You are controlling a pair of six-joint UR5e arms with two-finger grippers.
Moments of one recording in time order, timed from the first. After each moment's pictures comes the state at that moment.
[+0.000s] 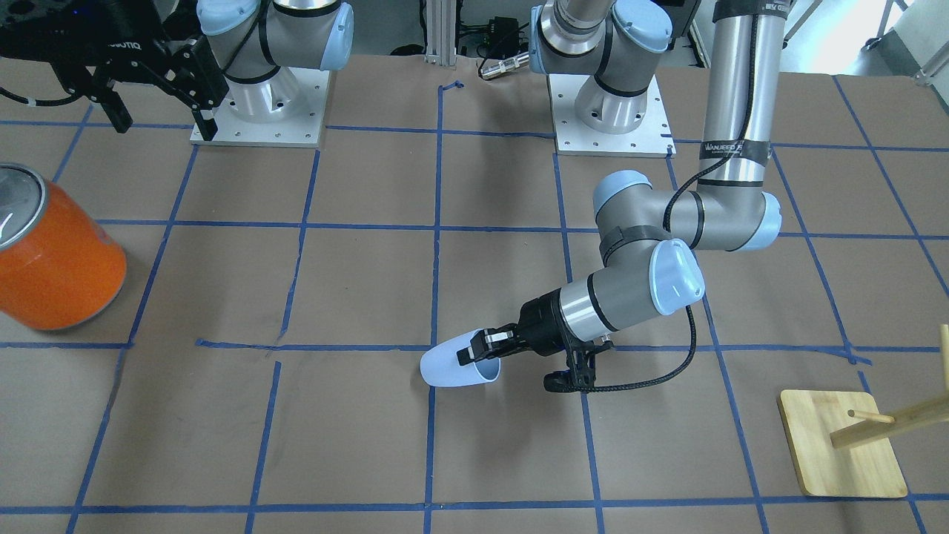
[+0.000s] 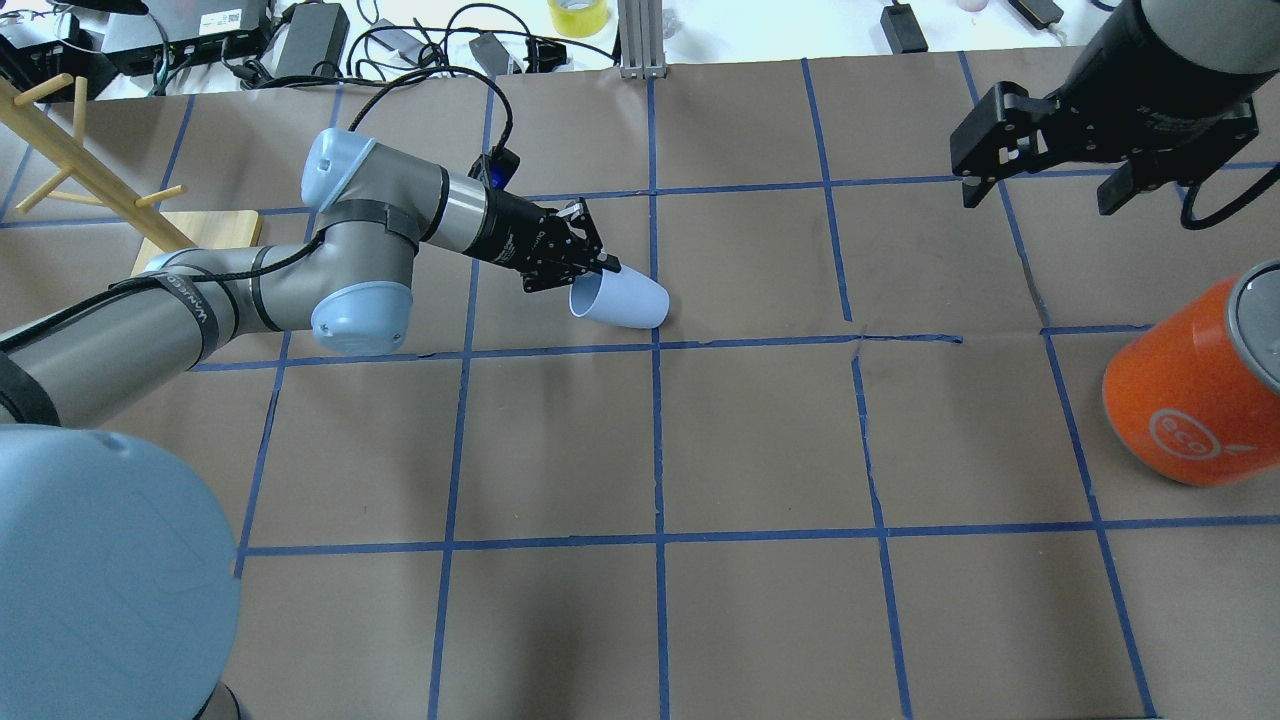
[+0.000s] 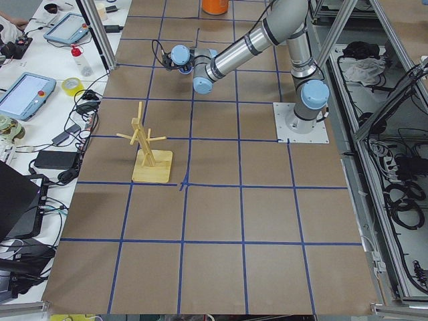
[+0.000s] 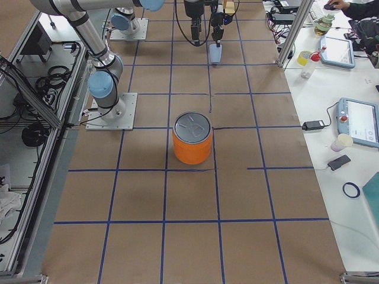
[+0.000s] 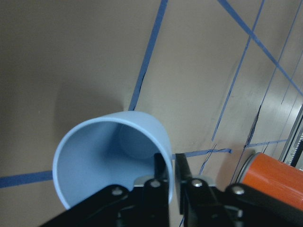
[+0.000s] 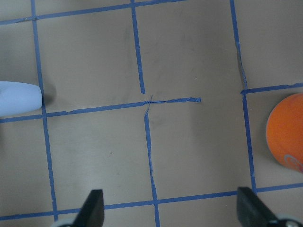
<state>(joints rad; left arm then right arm) -1.57 -2.06 -1.82 -0.73 0.76 -0.39 1.49 -1.74 1.61 -1.60 -1.55 0.03</state>
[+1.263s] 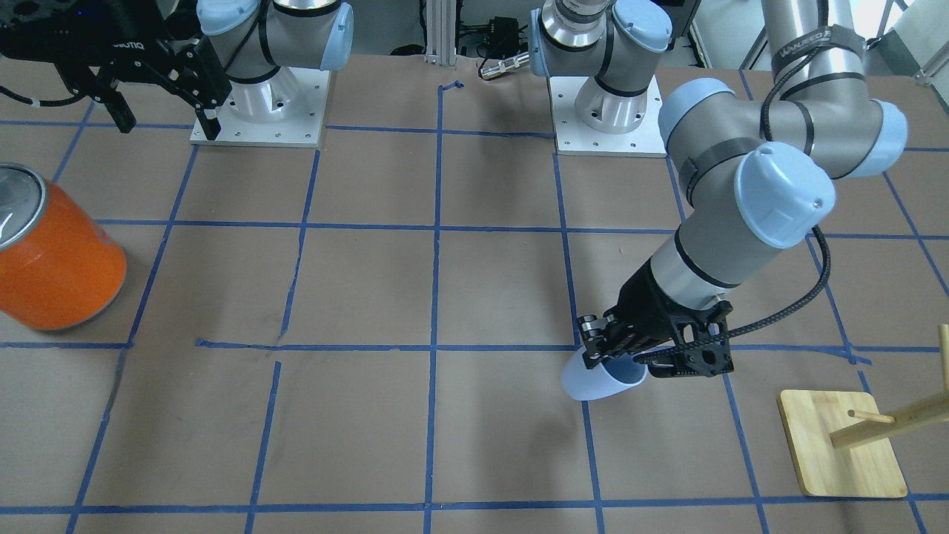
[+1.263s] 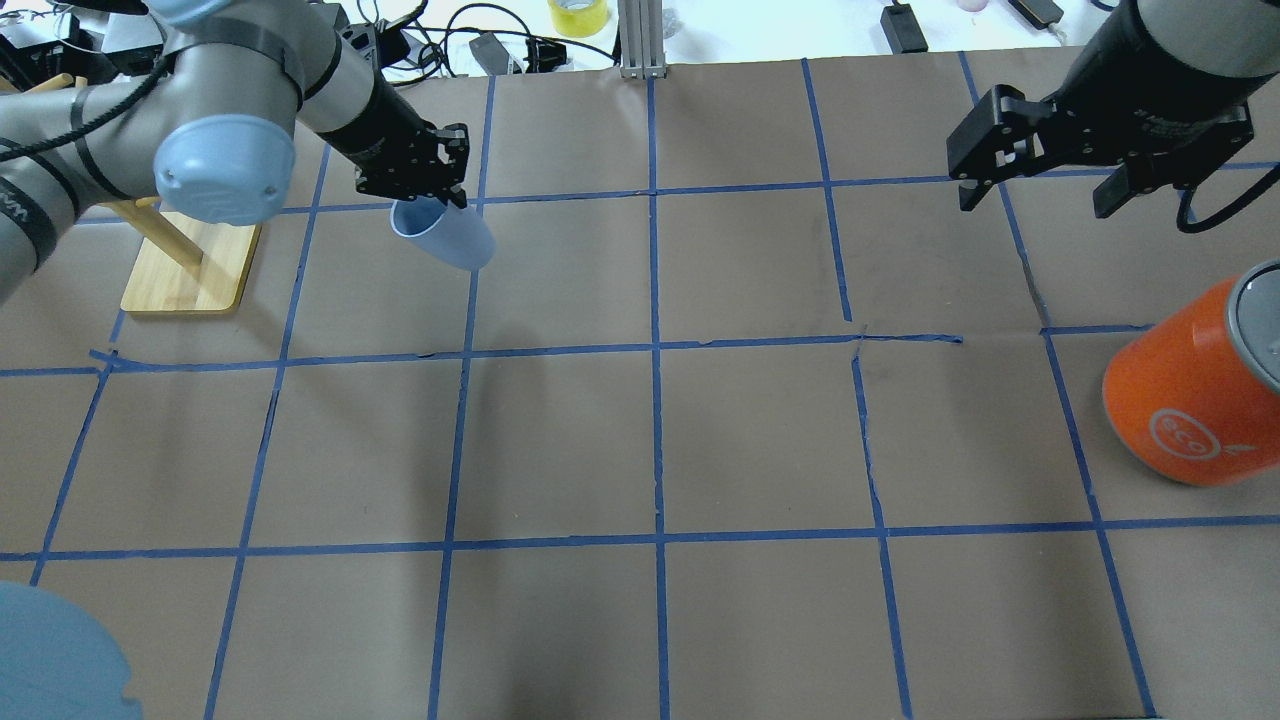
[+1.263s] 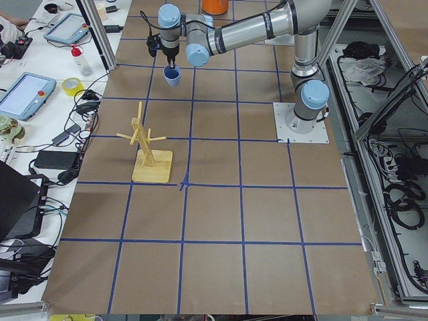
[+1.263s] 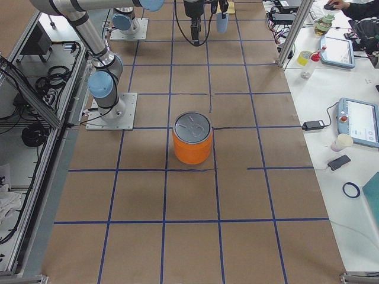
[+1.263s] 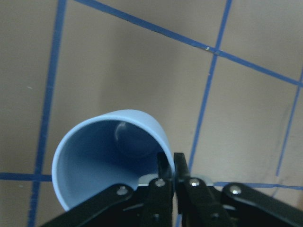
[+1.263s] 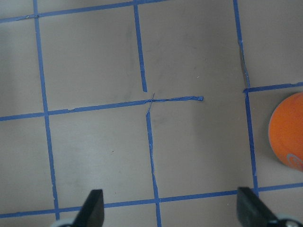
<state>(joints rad) -1.50 -1.90 -1.55 -1.18 1.36 -0.02 1.49 -1.74 1.62 -1.60 -1.55 0.02</state>
